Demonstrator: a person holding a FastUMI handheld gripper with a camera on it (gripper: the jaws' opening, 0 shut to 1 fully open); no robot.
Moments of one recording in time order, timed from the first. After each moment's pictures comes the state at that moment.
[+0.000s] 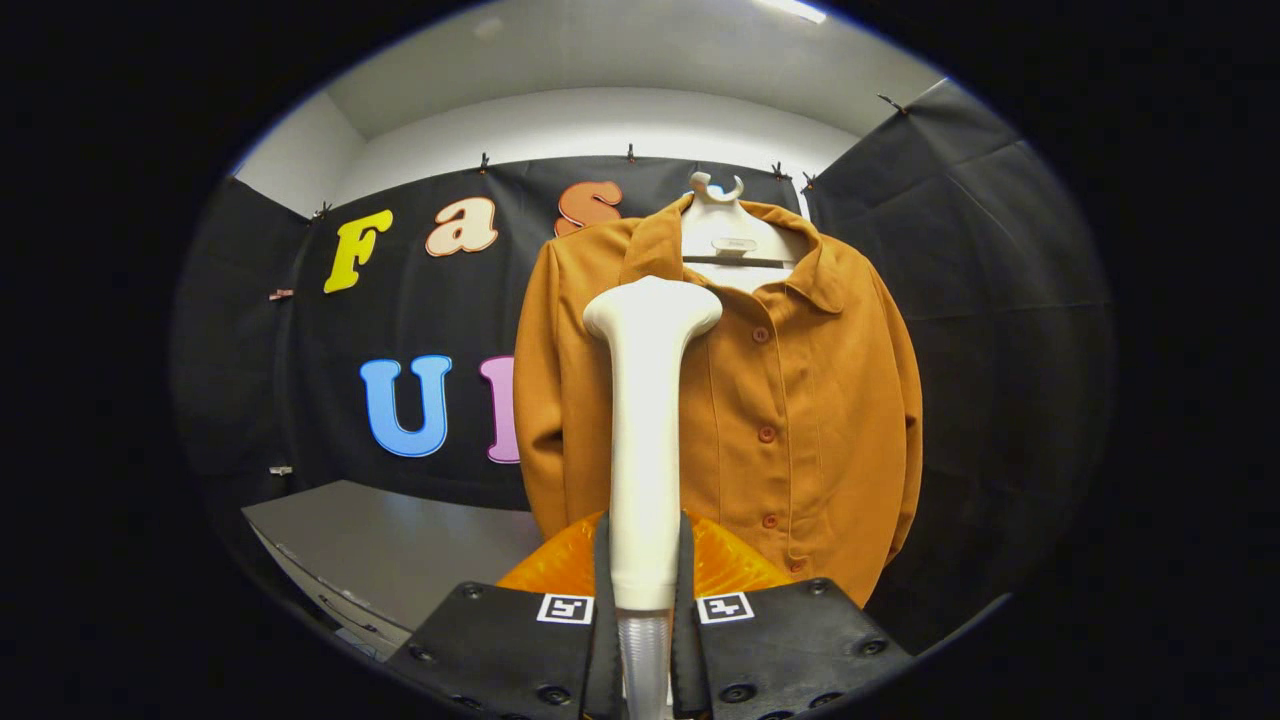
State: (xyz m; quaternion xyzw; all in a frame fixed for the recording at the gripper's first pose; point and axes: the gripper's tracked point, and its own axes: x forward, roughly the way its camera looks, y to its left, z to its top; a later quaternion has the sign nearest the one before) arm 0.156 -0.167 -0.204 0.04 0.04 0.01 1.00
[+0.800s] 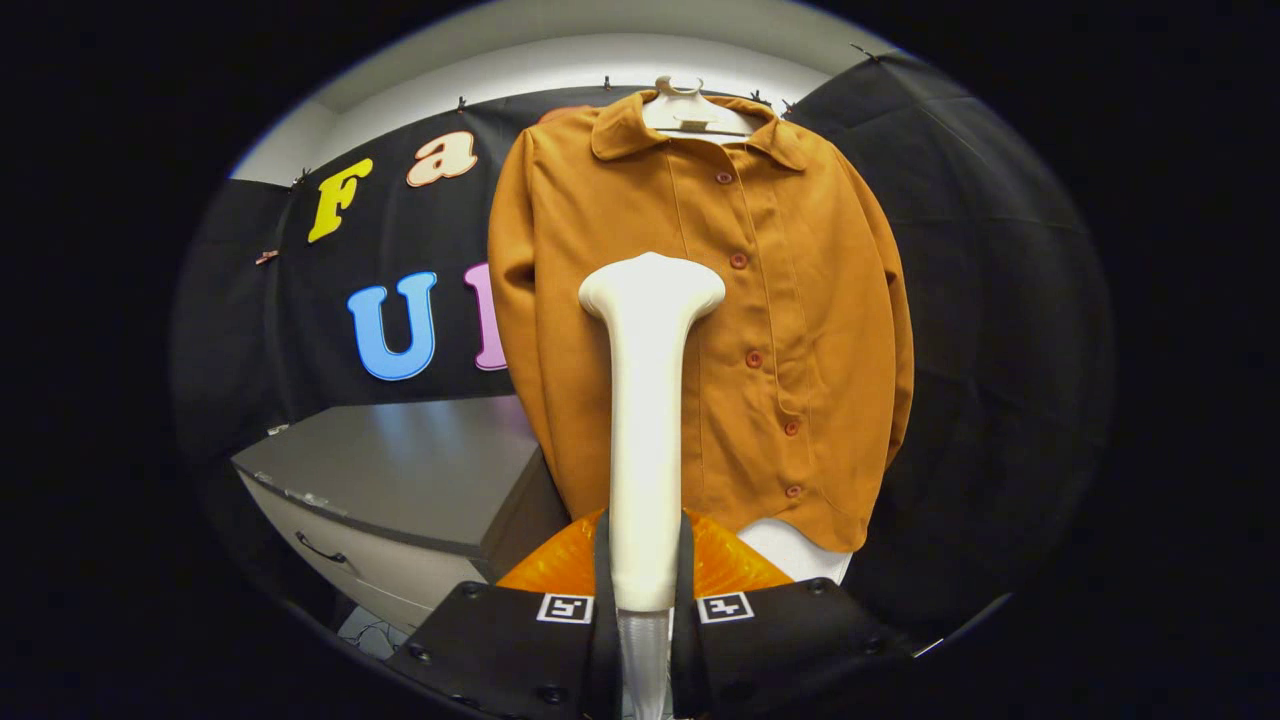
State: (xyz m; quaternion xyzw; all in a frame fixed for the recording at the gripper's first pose) arm 0.108 -0.177 -0.331 0.06 0.17 0.00 0.98
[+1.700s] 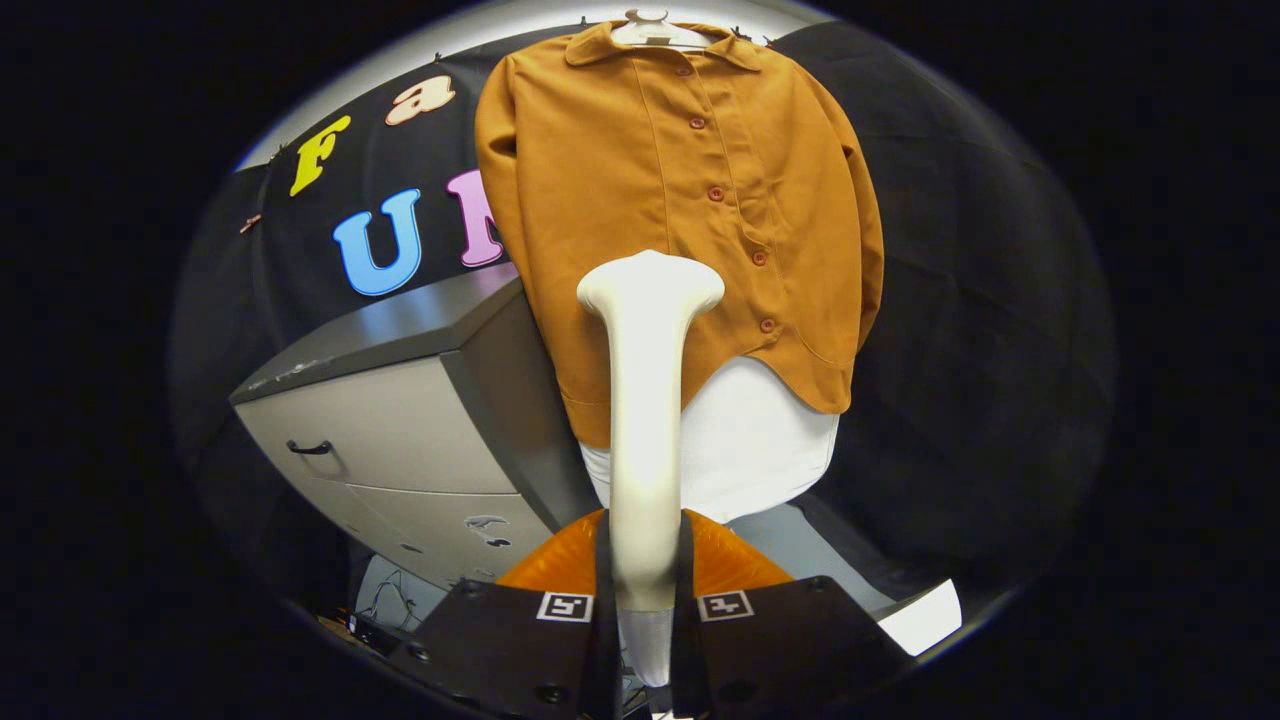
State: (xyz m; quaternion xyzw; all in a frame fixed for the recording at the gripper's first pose) arm 0.008 -0.179 -0.398 0.07 0.29 -0.01 0.95
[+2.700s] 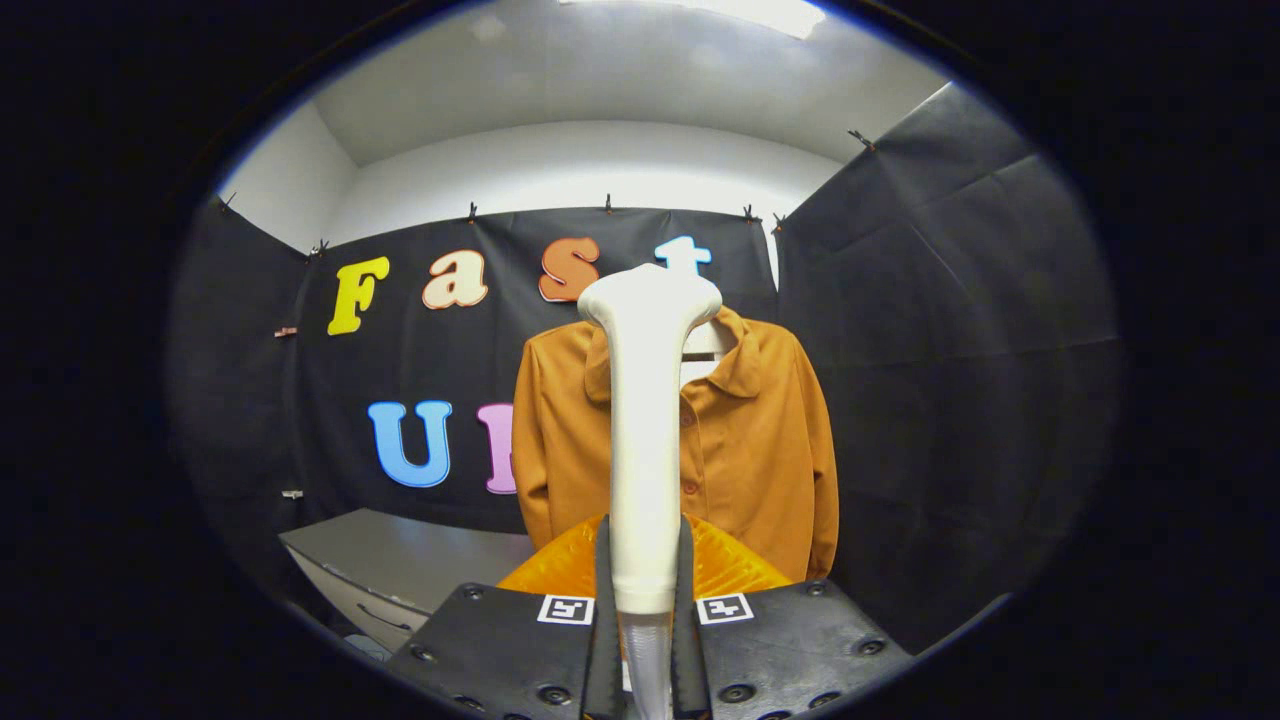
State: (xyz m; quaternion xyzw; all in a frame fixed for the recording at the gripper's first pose) arm 0.067 -0.224 -0.082 0.04 -0.02 -0.01 1.00
